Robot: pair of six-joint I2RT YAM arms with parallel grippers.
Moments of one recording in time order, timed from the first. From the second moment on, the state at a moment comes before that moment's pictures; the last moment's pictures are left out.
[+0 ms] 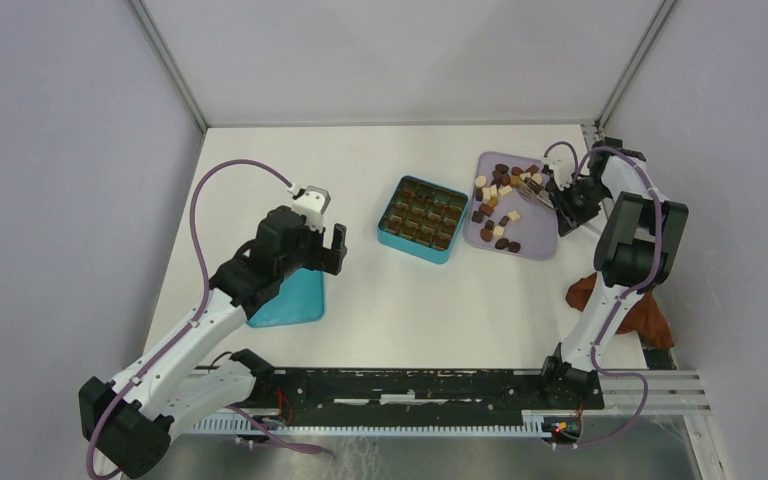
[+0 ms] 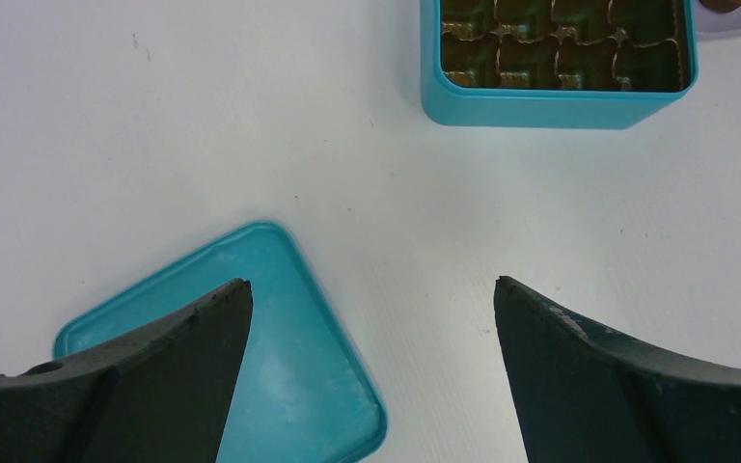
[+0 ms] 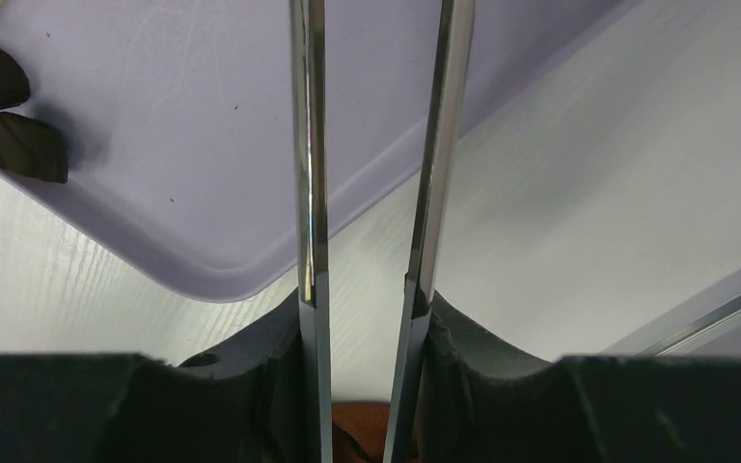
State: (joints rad) left arm -0.55 0.92 0.78 -0.42 -0.12 -0.11; right arm -0.29 2.04 1.58 -0.98 -0.25 -0.80
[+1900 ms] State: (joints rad) left arm -0.54 0.91 0.78 -0.42 -0.12 -0.11; right arm 0.05 1.84 1.61 -1.06 -0.39 -0.77
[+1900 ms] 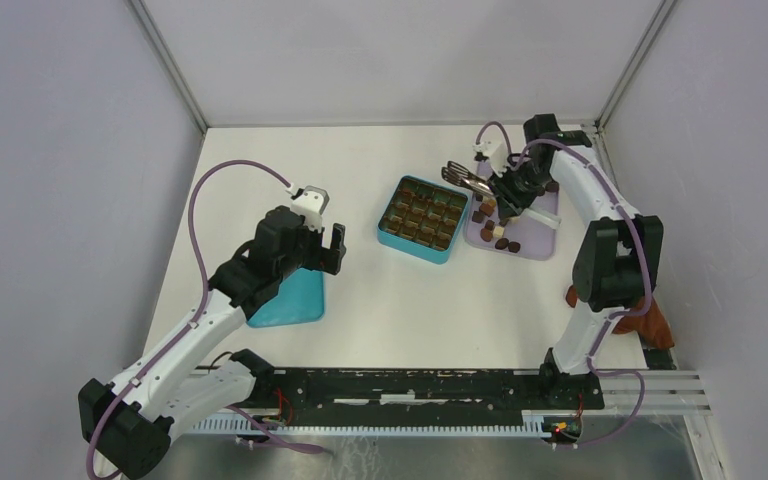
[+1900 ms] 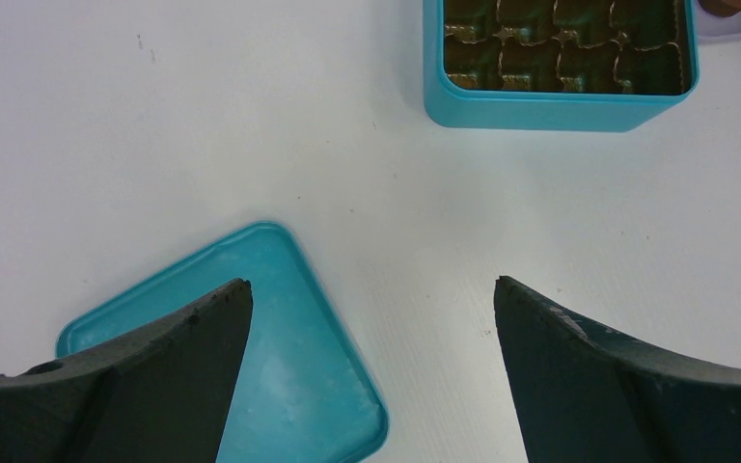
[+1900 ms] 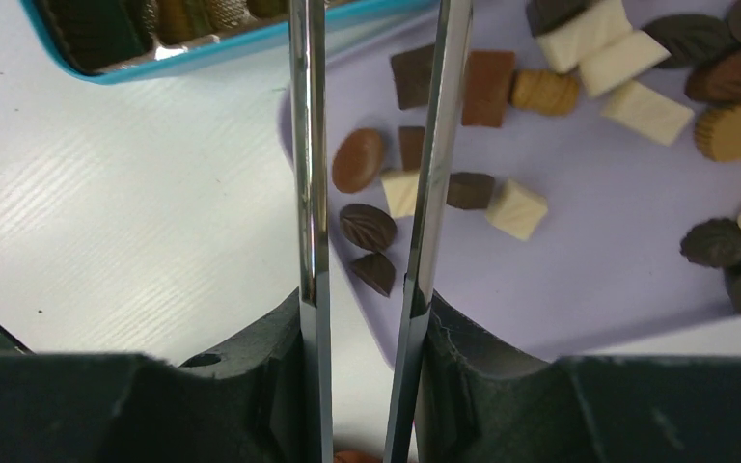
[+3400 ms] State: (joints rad) left arm -0.54 0.91 0.78 -0.42 -0.12 -0.11; right arm 0.18 1.92 1.56 -0.99 -0.28 -0.71
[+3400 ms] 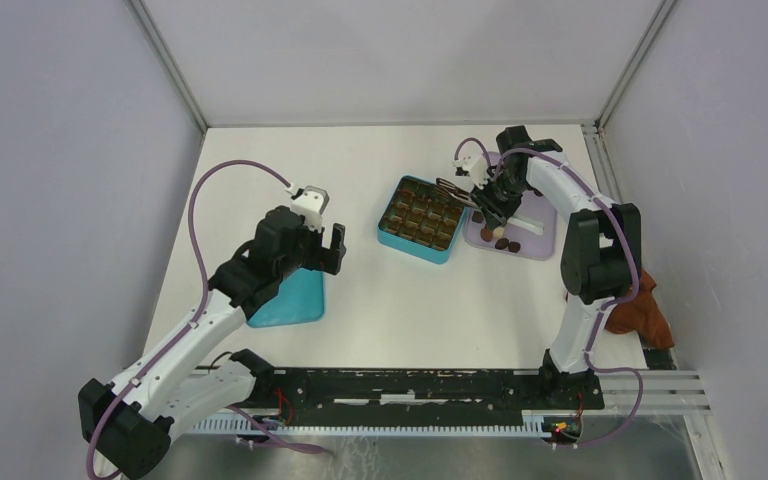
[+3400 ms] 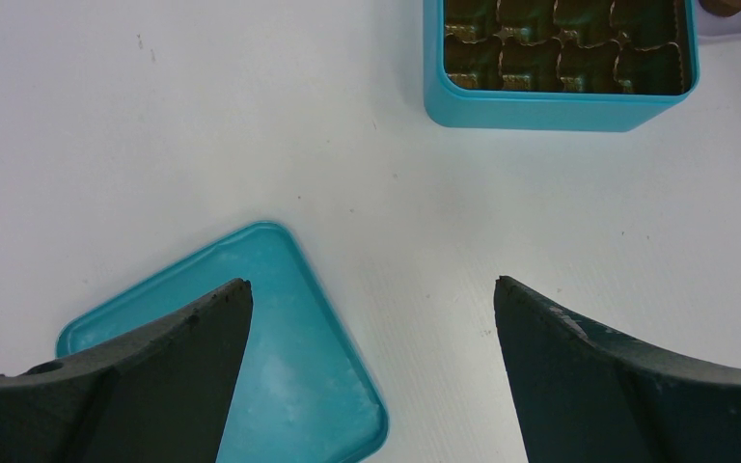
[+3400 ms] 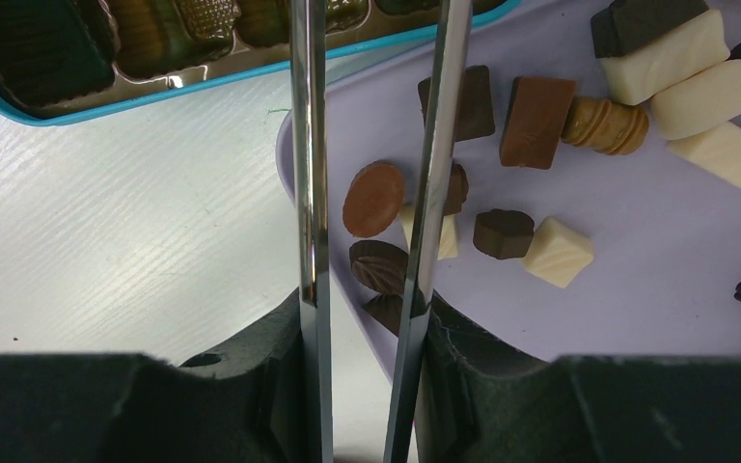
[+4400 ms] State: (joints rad) left arm -0.54 0.90 0.77 -0.42 -0.12 -0.11; right arm 0.16 1.86 1.56 -0.99 -0.38 -0.69
